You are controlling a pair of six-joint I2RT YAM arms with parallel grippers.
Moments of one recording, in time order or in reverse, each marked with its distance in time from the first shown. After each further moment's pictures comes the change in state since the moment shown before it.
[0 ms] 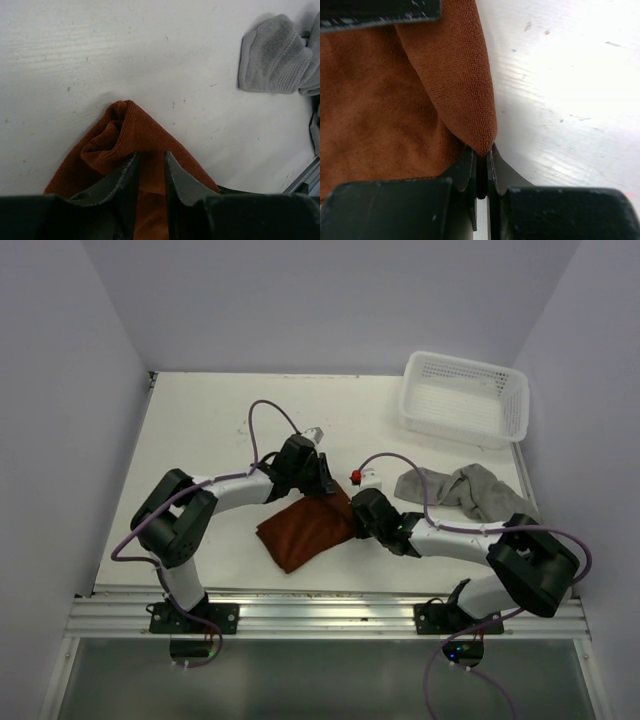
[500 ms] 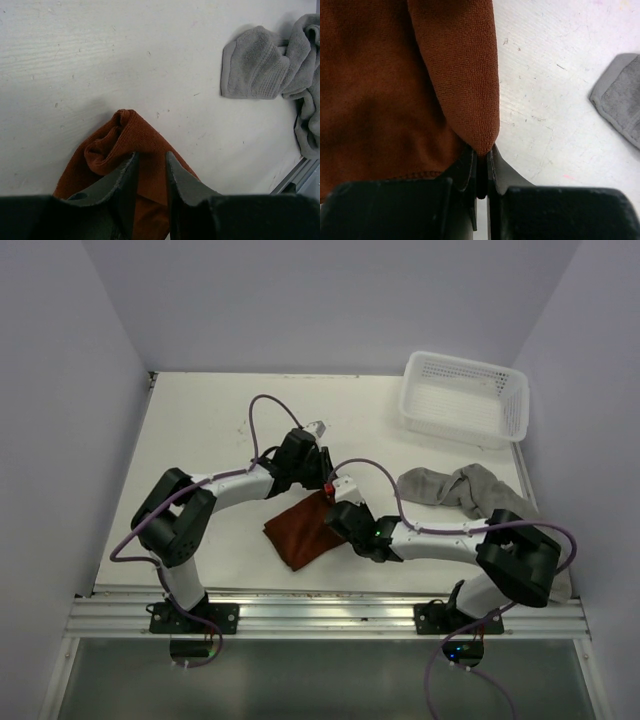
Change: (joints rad) left arm 0.006 0.005 0.069 -0.025 0.020 -0.001; right arm 0.177 0.058 0.134 -0.206 0.346 -0.169
